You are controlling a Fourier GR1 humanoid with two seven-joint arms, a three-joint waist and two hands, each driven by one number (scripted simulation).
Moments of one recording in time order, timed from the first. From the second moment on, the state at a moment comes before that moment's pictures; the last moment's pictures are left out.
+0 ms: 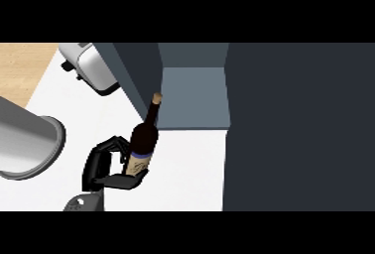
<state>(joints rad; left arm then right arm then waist) -0.12 0.02 0.10 -1.02 -0.06 -0.02 -0.60 0.42 -0.16 0.11 -2.39 -0.34 0.30 0.18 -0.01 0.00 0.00</state>
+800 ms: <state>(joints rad) -0.30 0.00 -0.19 -1.13 -0.09 0.31 -0.24 0.38 -0.16 0.09 -2.39 -0.33 0.28 0.21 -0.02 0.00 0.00</state>
